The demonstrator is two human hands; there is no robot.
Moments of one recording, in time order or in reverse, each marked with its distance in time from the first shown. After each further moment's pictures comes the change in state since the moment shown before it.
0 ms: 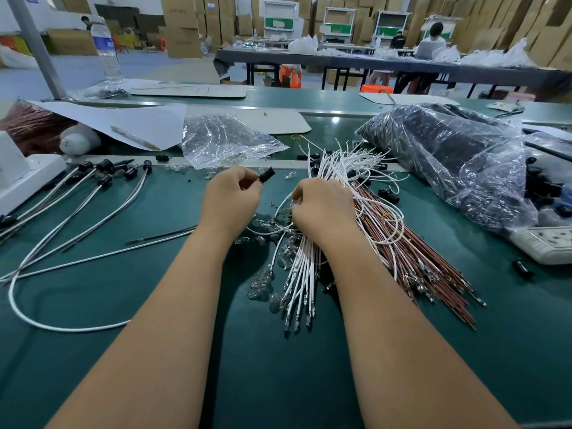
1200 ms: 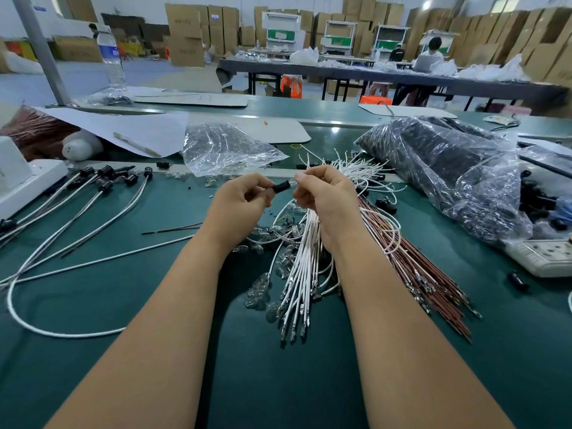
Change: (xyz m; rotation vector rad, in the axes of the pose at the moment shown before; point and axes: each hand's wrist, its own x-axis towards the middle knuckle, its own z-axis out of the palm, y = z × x) left_hand -0.007 0.012 -0.005 -0.212 -0.167 0.062; right_hand 0.004 0.004 -0.012 1.379 0.081 0.185
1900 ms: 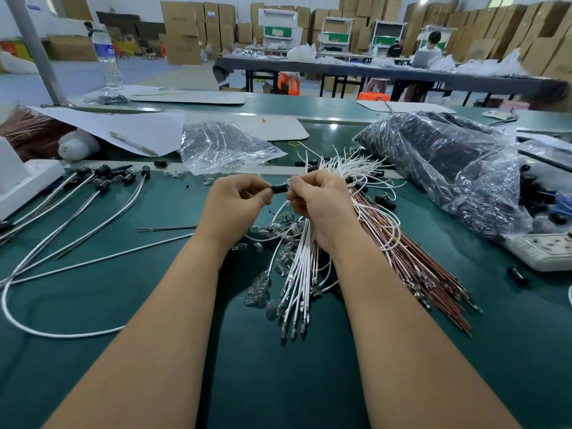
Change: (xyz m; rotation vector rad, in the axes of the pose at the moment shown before) left_hand 0.000 -0.003 0.000 0.001 0.063 0.030; right_hand -0.005 0.003 0.005 -0.106 -0.021 0.071
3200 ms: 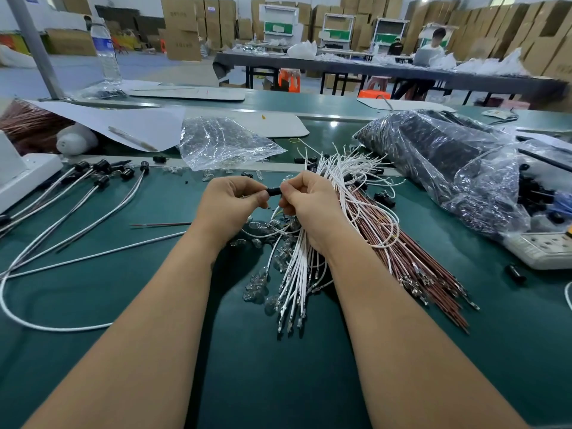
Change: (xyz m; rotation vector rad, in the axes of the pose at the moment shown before) left_hand -0.002 -0.006 -0.003 -0.089 -0.036 -0.098; right_hand 0.000 0.011 0.007 -0.154 -0.068 -0.031
